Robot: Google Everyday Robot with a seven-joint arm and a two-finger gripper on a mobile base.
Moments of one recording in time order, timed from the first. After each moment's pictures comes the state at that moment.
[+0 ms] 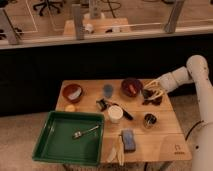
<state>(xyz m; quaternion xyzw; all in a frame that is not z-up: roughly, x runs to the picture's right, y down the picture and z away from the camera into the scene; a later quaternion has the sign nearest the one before) 0.257 0.017 0.777 -0.20 -0.47 -0.05 0.86</state>
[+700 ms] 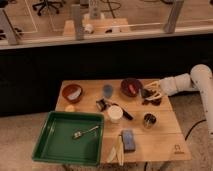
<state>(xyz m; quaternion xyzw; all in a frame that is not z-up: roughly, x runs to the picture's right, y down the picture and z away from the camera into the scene) 0.240 0.022 0.777 -0.13 -0.49 0.01 0.86</state>
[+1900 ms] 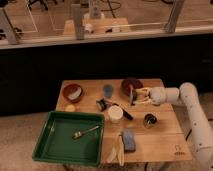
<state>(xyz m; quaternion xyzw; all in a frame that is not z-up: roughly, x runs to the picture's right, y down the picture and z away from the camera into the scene) 0.169 0.048 0.759 -0.16 -0.66 0.19 0.71</state>
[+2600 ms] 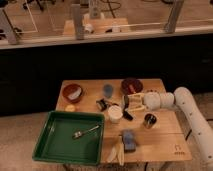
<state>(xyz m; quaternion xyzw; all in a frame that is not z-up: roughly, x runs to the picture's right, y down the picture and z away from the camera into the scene) 0.120 0.071 0.702 -0.18 -0.66 0.17 0.71</state>
